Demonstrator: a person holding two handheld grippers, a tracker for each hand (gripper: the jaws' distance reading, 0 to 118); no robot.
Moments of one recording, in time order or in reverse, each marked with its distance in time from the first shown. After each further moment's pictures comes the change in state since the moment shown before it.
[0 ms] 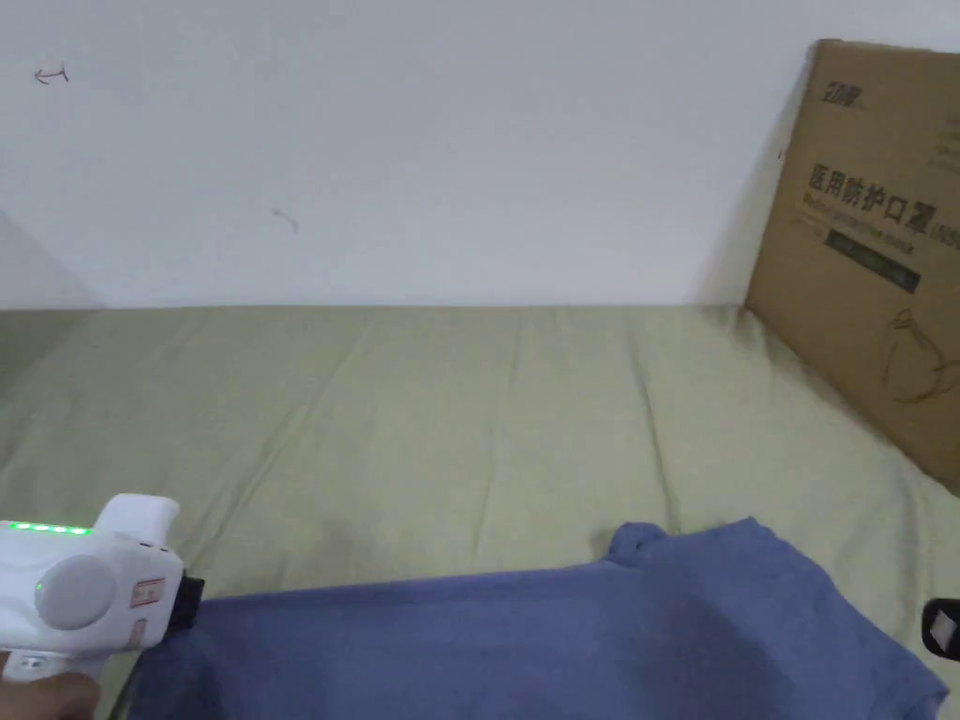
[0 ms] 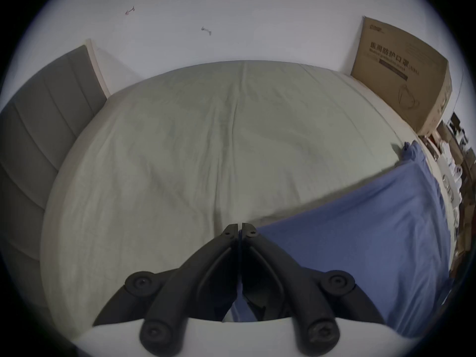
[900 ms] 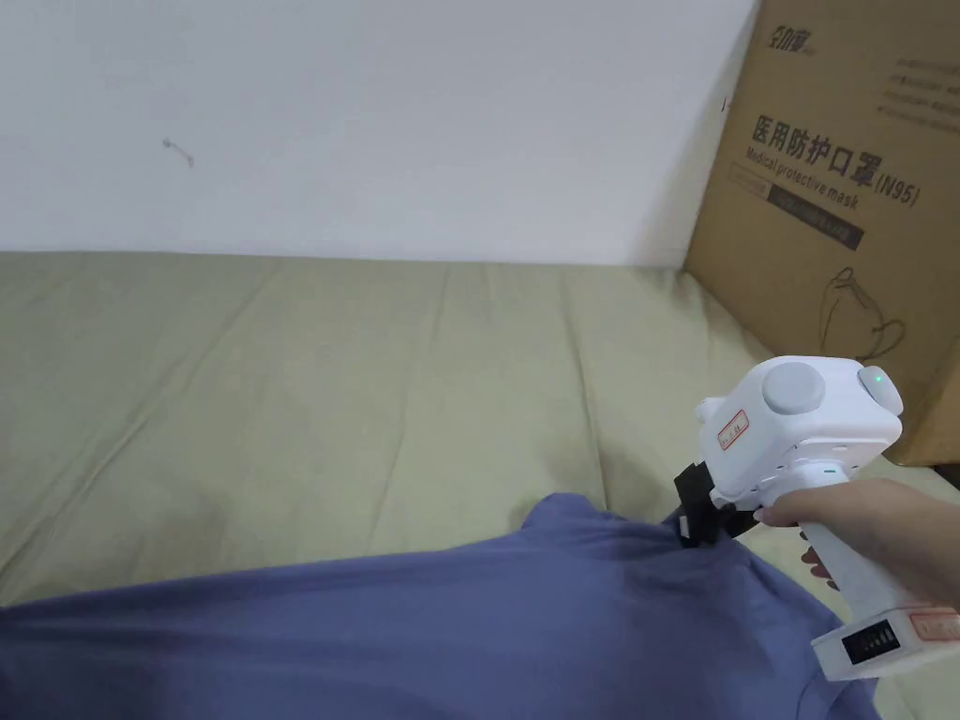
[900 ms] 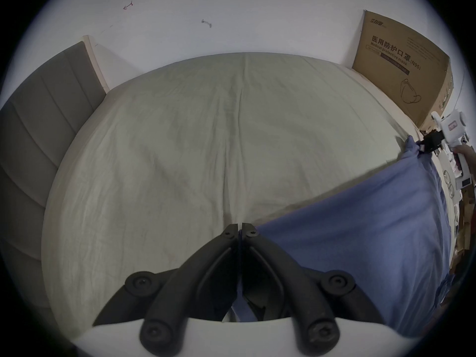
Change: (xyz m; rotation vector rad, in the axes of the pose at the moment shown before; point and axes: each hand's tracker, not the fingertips) left arm 0.002 -0.006 0.002 -0.043 -0.014 0.017; right arm -0.003 0.089 -0.248 -0.471 0.040 0.238
